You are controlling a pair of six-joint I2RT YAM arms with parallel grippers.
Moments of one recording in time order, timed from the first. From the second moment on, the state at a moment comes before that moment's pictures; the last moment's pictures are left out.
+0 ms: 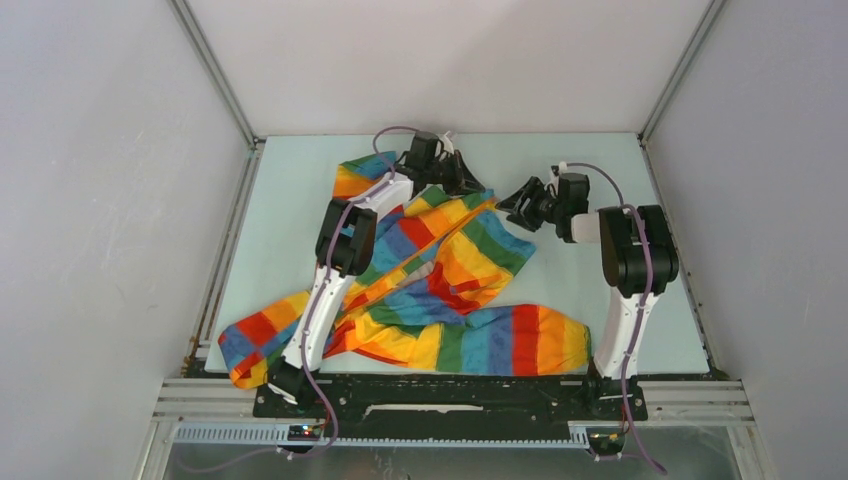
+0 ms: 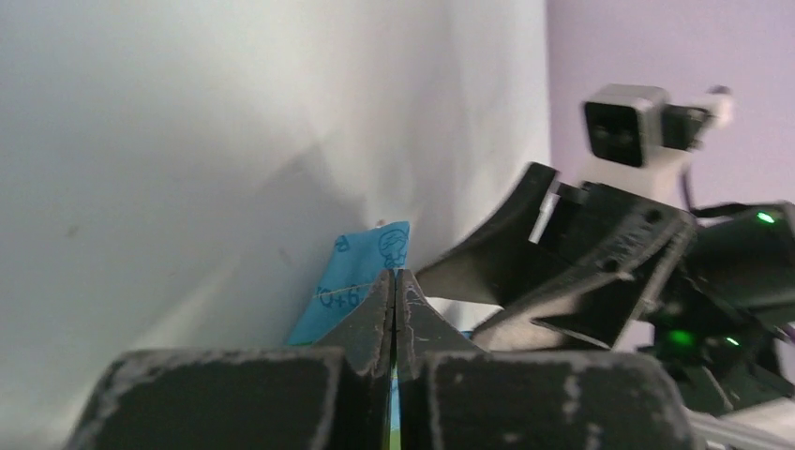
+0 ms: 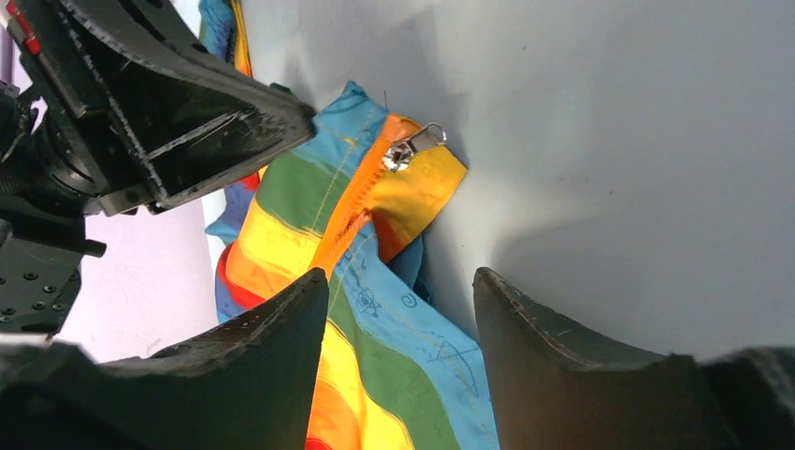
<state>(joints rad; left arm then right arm) -0.45 2.67 2.23 -0.13 0.72 -0.80 0.08 2.04 1.05 0.39 -0.61 0.82</state>
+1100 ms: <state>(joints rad) -0.42 2.58 2.01 0.23 0.93 -0.95 0.02 2.21 1.16 0.74 -0.82 0.93</state>
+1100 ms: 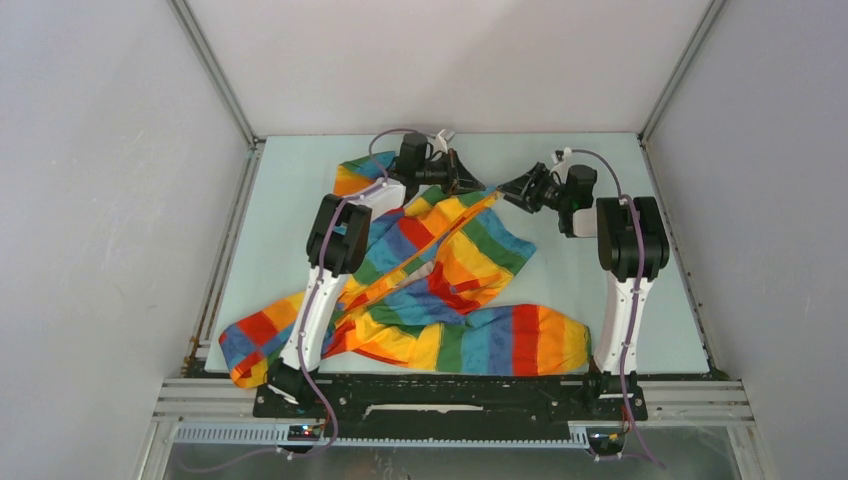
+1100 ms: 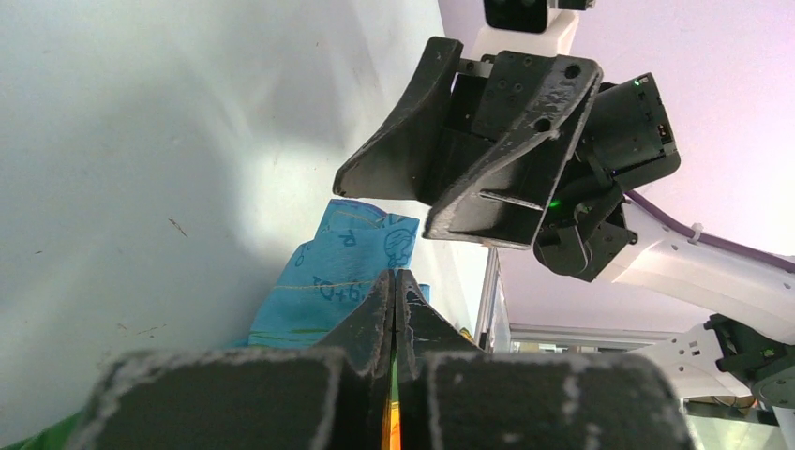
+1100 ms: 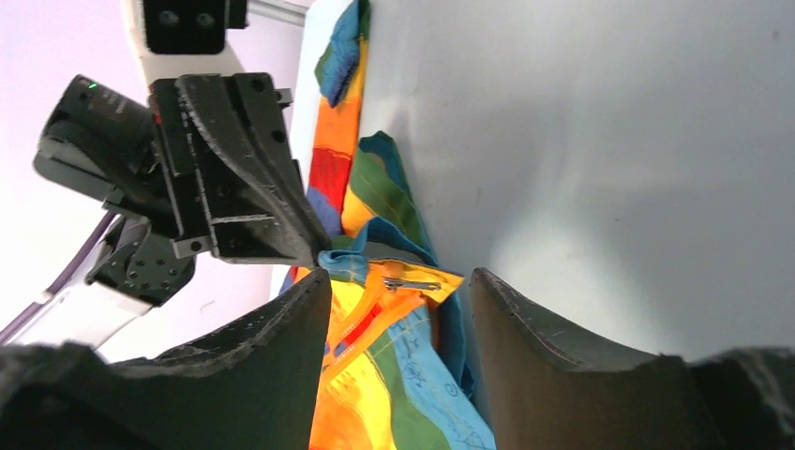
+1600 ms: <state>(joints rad) -0.42 2.58 2.01 0.23 0.94 -0.95 0.03 2.28 1.19 0.84 -0.92 0.99</state>
